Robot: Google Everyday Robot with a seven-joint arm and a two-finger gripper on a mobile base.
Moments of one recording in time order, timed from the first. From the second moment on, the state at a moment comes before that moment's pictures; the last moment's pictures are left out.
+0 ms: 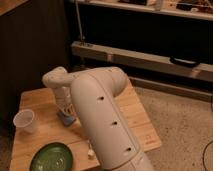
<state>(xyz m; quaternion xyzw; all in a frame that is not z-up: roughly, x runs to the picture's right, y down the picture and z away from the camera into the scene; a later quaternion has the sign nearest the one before) -0.210 0.143 0.872 -0.35 0.26 0.44 0.78</state>
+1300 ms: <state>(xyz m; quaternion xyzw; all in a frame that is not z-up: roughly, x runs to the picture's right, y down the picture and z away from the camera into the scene) -0.256 0.204 0.770 -0.36 0.18 0.37 0.84</state>
